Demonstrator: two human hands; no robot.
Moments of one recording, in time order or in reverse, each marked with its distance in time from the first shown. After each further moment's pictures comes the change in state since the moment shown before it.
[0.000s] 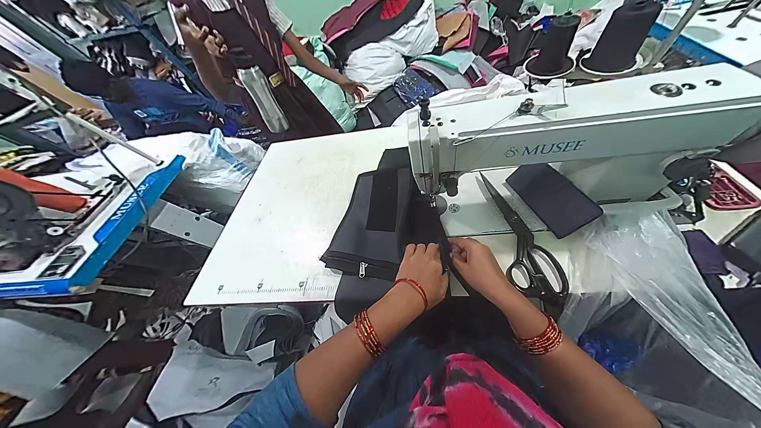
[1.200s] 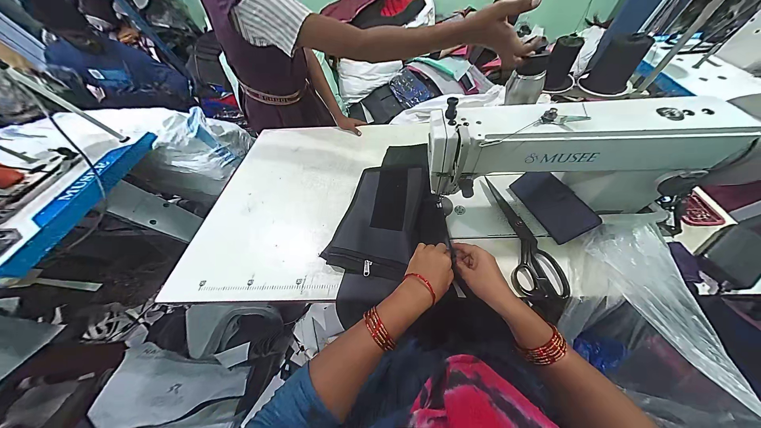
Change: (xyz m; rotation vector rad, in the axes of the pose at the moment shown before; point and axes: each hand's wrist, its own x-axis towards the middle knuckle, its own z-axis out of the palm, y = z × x) left_hand 0.006 -0.014 0.002 -0.187 0.062 0.125; right_hand -0.008 -0.004 0.018 0.142 0.089 0.032
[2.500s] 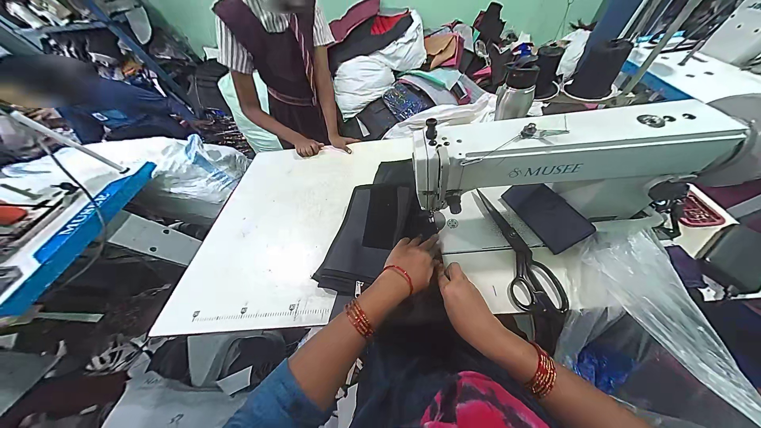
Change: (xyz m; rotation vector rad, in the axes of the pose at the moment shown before) left_hand 0.030 -0.037 -0.019 0.210 -0.004 0.046; right_hand -0.017 -0.024 0.027 -0.660 -0.067 -0.119
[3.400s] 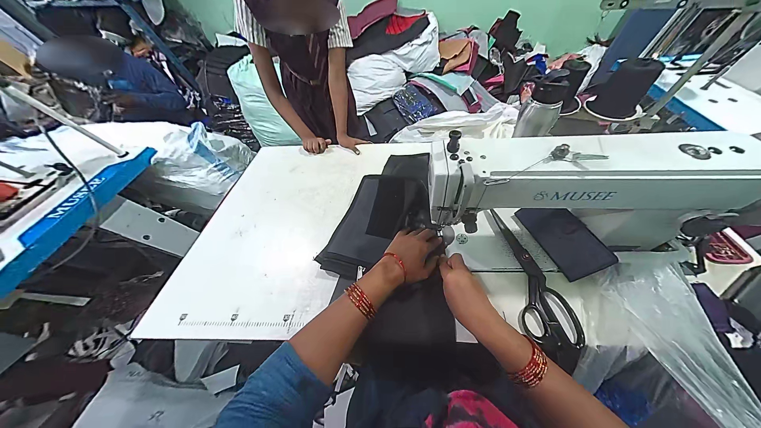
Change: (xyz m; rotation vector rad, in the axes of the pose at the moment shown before) left_hand 0.035 -0.050 -0.007 -0.110 0.146 0.094; right_hand 0.055 0.002 -0.009 -0.001 0.040 0.036
